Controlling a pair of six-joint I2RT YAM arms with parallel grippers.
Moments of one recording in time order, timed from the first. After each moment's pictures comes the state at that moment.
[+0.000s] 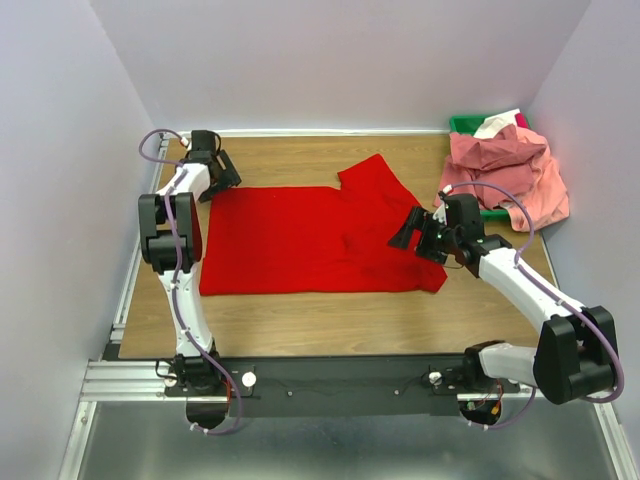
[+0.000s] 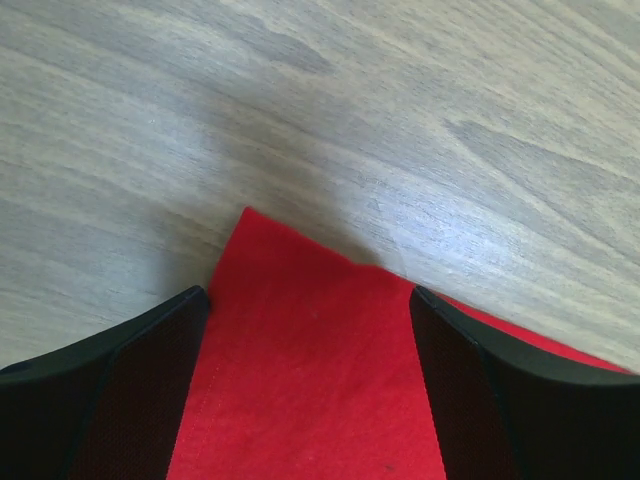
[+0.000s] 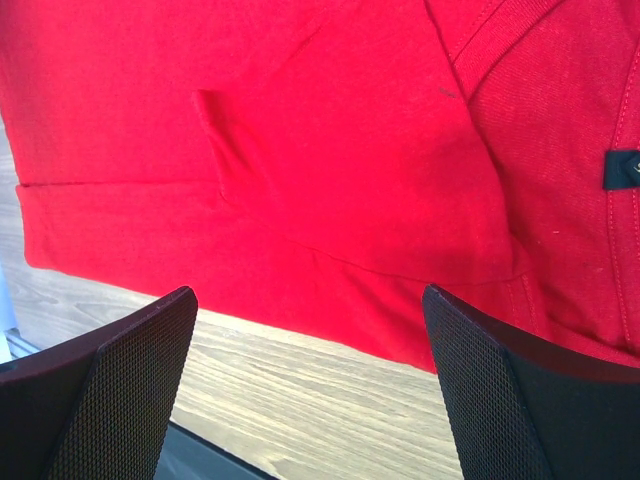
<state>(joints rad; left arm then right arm) 0.06 2.18 1.66 -0.41 -0.07 -0.46 0.25 1.24 0.75 -0.29 -0.27 0.58</state>
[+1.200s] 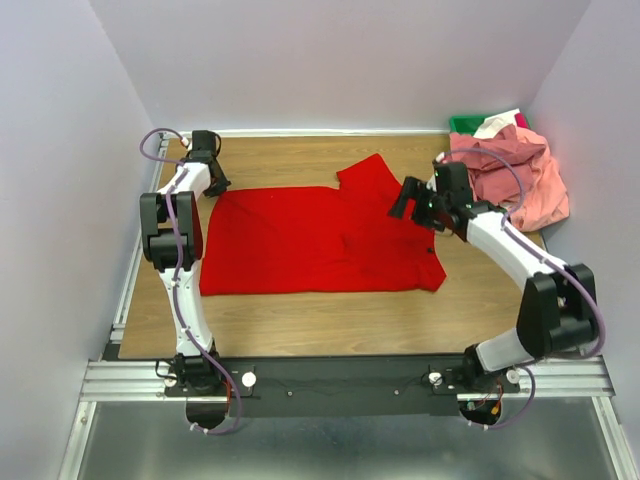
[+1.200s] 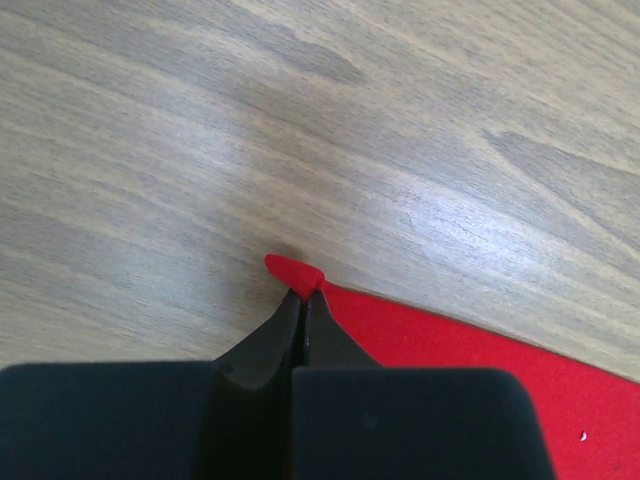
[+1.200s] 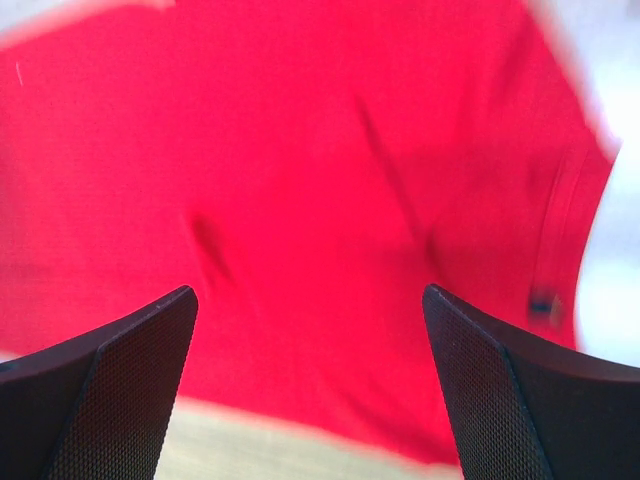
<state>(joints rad) 0.06 2.22 1.70 -0.43 -0.12 -0.42 0.26 1.46 0.99 -0.32 -0.13 0.50</state>
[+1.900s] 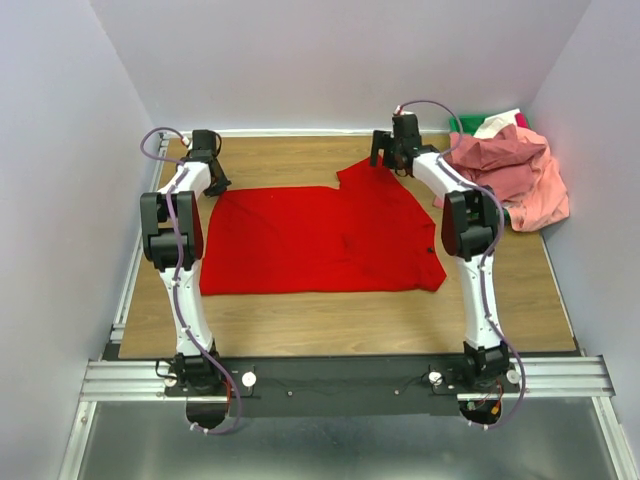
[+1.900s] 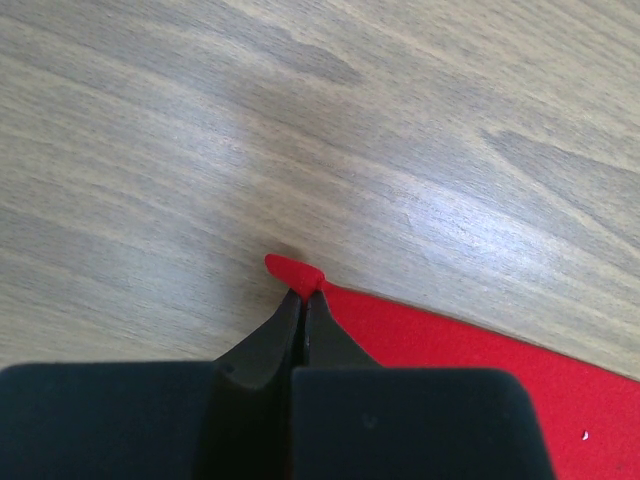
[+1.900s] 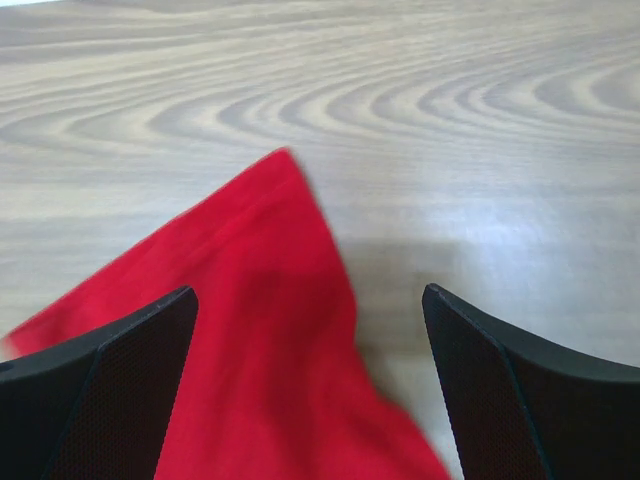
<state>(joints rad) 0.06 2.22 1.71 -0.44 -0.12 -0.40 0.26 2.43 2.04 -0.29 0.07 0.26</state>
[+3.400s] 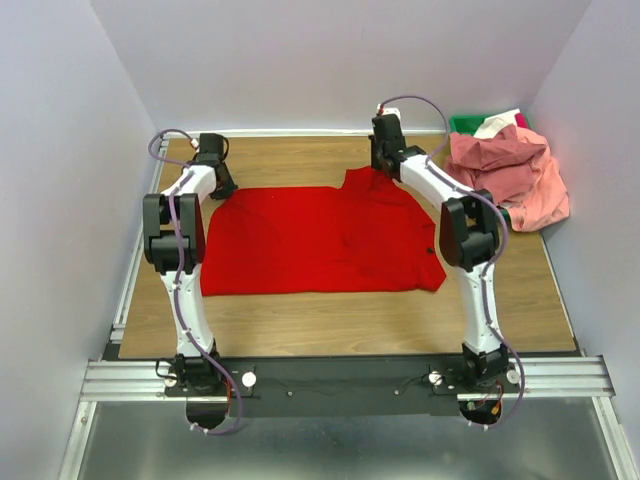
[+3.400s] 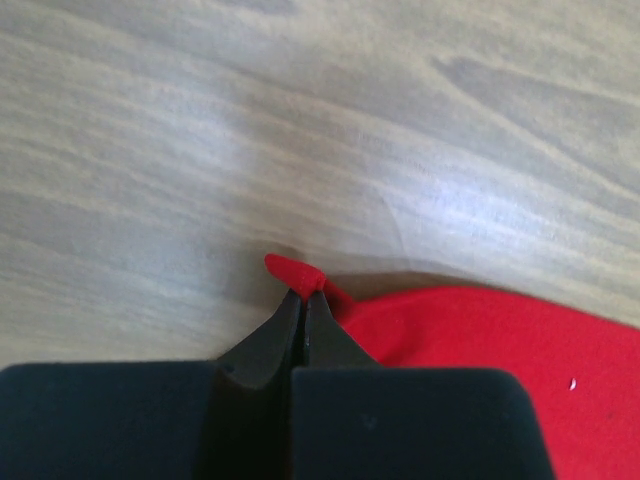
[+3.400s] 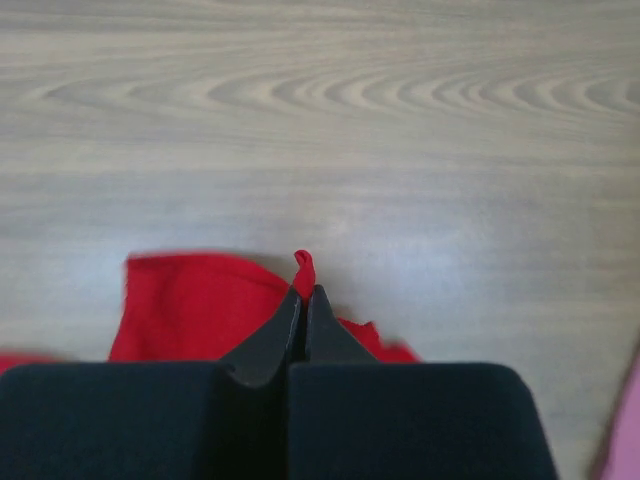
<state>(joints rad) 0.02 2.18 1.64 -0.42 -0.10 -0.39 0.37 2.36 2.00 -0.30 0.30 0.18</state>
